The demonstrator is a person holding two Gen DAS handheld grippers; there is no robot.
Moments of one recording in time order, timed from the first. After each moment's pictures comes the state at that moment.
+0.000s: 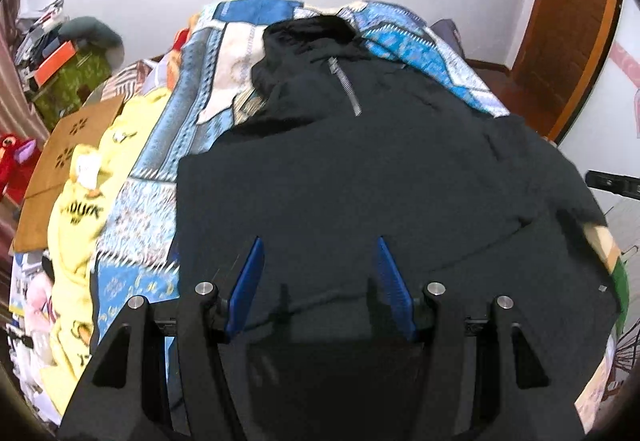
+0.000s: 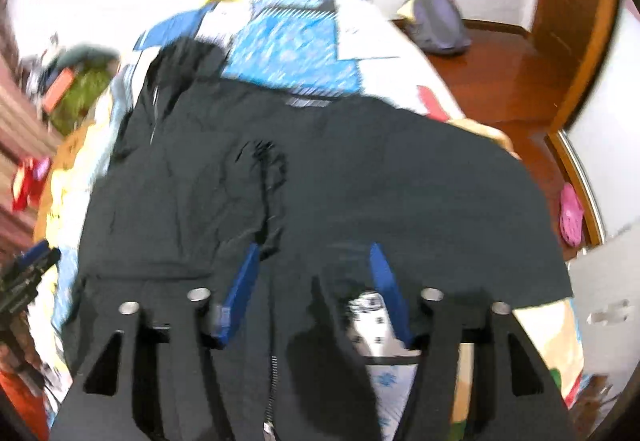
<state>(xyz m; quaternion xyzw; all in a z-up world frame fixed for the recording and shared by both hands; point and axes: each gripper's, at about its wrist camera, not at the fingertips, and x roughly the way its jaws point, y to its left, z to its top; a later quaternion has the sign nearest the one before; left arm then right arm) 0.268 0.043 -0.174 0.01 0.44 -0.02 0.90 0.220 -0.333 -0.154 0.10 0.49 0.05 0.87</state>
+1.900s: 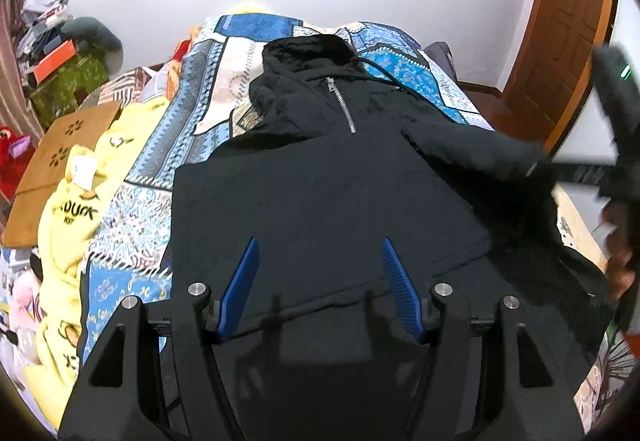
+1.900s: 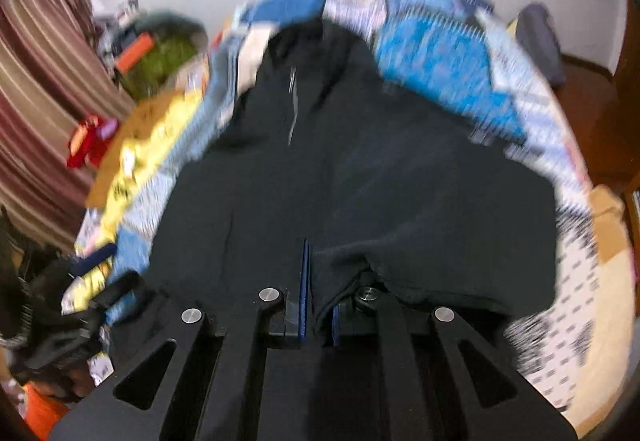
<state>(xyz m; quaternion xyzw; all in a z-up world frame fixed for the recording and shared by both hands) 0.251 0.059 -0.174 -0.02 0.41 -0.03 0.91 0.255 -0.187 -0.168 0.06 0.50 0.22 0.84</state>
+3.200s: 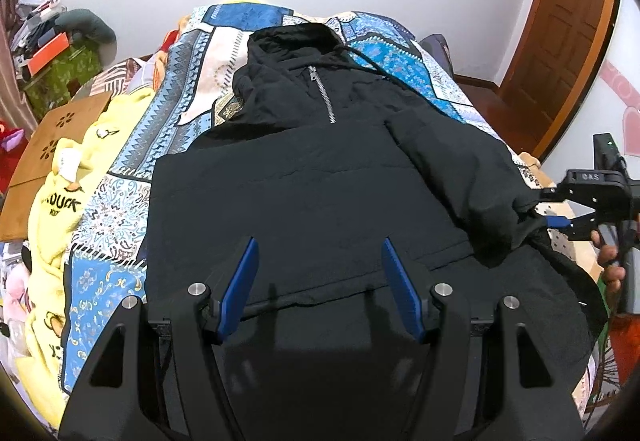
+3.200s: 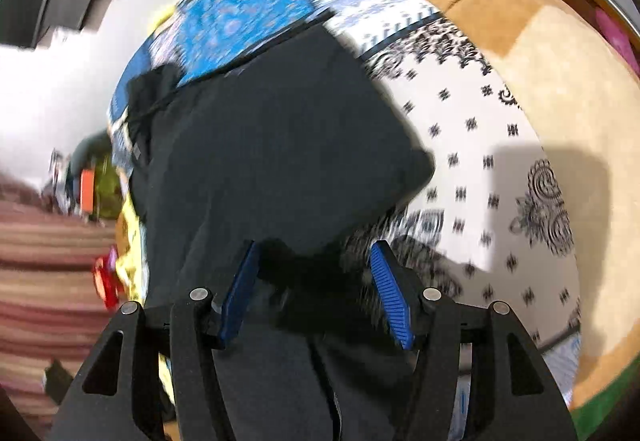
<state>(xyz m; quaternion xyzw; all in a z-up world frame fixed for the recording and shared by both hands) 0.261 0.032 -0.179 -0.03 0.43 -0.04 0.90 0.269 -0.351 -0.242 0.36 0.56 0.06 0.74</state>
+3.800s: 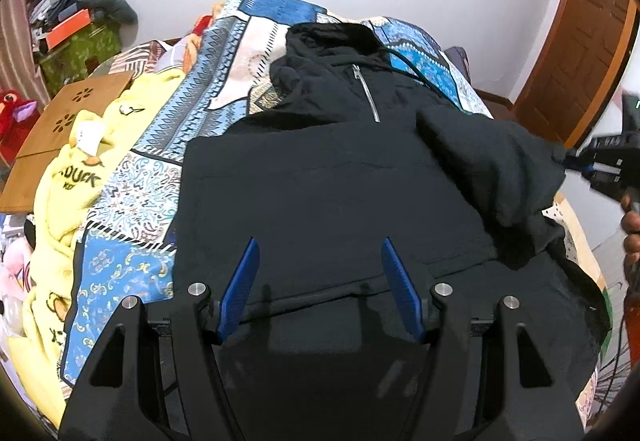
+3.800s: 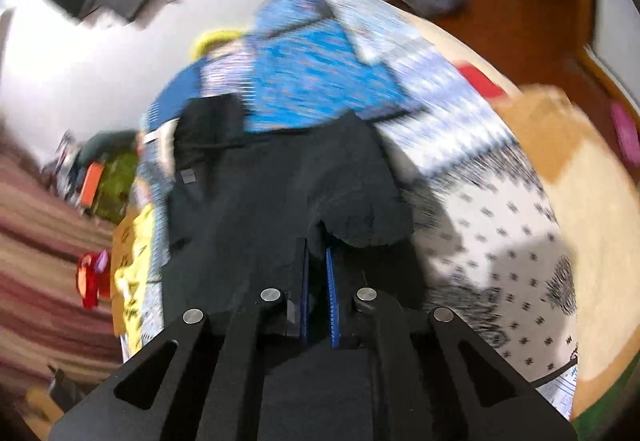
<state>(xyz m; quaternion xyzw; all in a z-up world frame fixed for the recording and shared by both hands) 0.248 0.080 -0.185 -0.06 0.42 -0.01 0.90 0.292 -0.290 -0.144 0.26 0.47 0.09 0.84</state>
